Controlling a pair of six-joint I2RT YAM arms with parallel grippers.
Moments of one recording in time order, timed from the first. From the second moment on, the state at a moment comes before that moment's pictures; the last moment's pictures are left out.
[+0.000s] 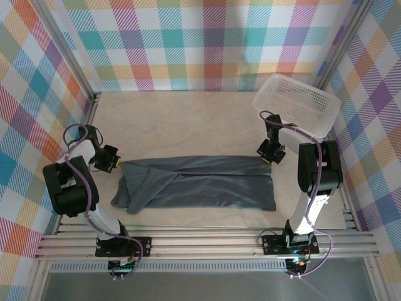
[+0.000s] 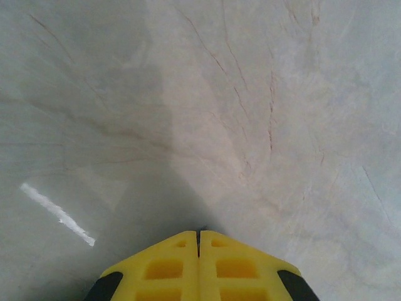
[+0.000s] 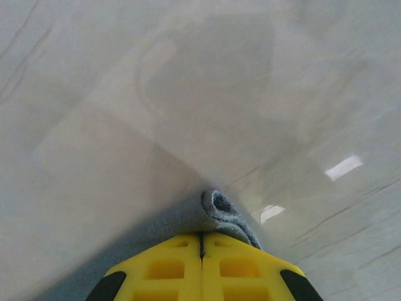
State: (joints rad) left arm 0.35 1.68 1.05 -0.68 0.28 -0.83; right arm 0.12 1.85 1.19 -0.75 0.03 0.79
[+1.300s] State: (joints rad) left arm 0.12 1.54 1.22 -0.79 0.14 -0.80; right arm 0.05 1.59 1.19 -0.77 -0.06 0.64
